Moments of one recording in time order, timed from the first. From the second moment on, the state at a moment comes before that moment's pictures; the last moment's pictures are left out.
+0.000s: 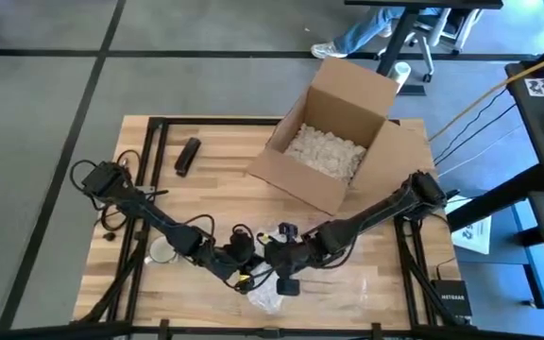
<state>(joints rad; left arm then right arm) -0.55 1.73 0.97 0.16 -0.50 -0.78 0.45 1.94 1.61 -0.69 0.17 0.46</state>
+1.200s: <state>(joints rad) -0.65 1.73 0.97 0.33 -0.59 -0.66 0.36 2.06 1.61 -0.61 -0.12 0.46</state>
